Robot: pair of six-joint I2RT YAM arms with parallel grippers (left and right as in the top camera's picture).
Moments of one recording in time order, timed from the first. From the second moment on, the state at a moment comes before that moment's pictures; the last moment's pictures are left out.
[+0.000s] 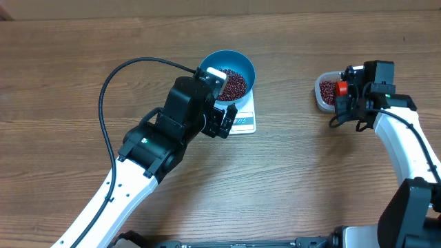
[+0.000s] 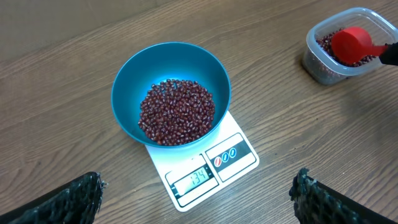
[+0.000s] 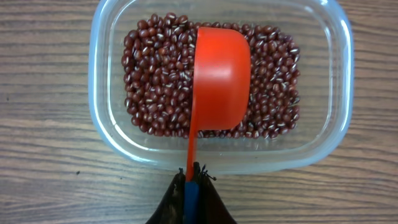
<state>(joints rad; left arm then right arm) -0.57 1.28 1.18 -0.58 -0.06 -0.07 -0.13 1.59 1.10 -0.63 0.01 -0.22</state>
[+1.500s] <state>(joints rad) -0.57 1.28 1.18 -0.58 -0.06 -0.07 -0.30 1.65 1.11 -0.64 -0.38 -0.22</state>
